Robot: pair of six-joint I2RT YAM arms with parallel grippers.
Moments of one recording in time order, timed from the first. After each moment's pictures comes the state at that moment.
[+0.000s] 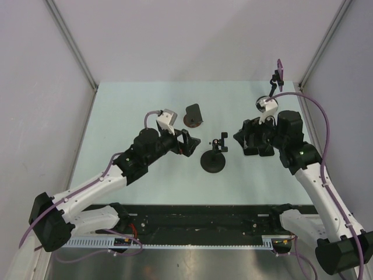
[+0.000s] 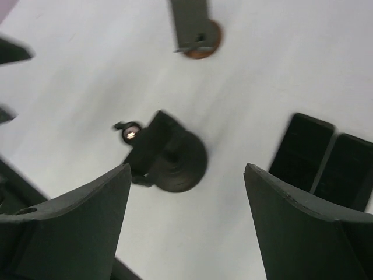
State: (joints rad) left arm -0.78 1.06 0.78 0.11 0.00 -0.34; right arm 0.27 0.95 0.98 -0.45 -0.27 0.09
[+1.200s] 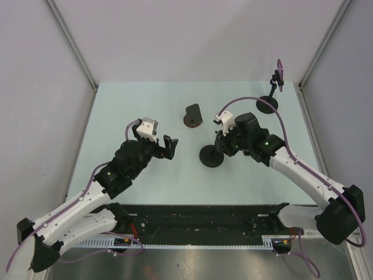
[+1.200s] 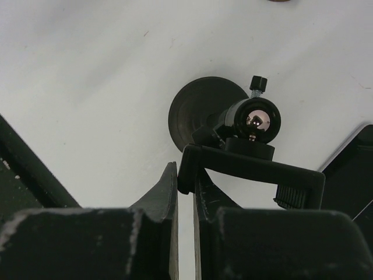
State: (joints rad) left arm -0.77 0.80 0.68 -0.04 -0.28 -0.19; right arm 0.60 1.20 1.00 -0.48 -0.22 -0.09
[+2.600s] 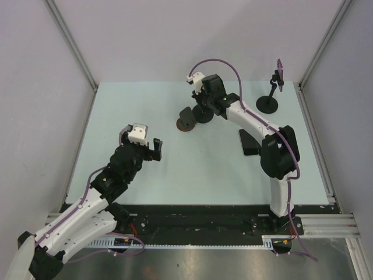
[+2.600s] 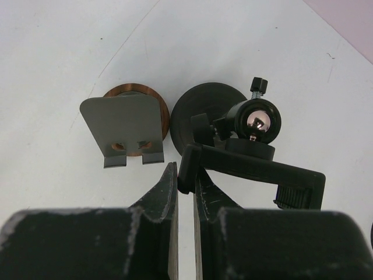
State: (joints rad) left arm -0.64 0.69 0.55 -0.07 -0.38 -0.07; right arm 0.56 2.00 1.77 -0.36 0.00 -0.19
